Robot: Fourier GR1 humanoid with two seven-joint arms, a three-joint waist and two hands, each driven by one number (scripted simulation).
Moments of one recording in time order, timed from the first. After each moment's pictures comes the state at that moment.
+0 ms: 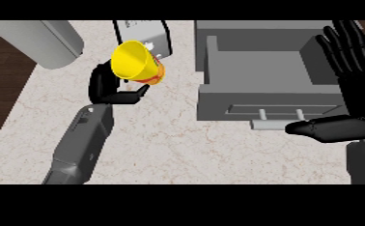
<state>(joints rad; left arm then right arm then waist) -0.67 0.08 0.28 -0.55 0.05 -0.13 -0.96 -0.27 -0.22 -0.17 -1.85 -0.13 0.20 0.12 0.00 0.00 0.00</state>
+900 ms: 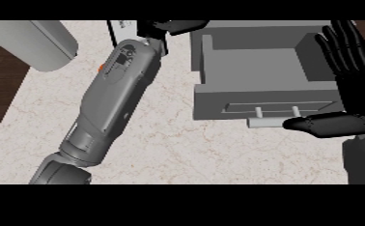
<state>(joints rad) -1.11 0.00 0.01 -0.77 0.14 0.20 -0.36 -0.27 -0.22 -0.18 -1.80 -0.11 0.20 0.07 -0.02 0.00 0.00</state>
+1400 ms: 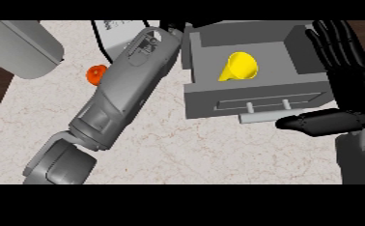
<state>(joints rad) -1.32 0.00 -0.12 -0.44 0.23 0.35 -0.26 -0.31 -0.21 -0.15 -1.80 -0.12 0.20 0.08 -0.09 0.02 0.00</state>
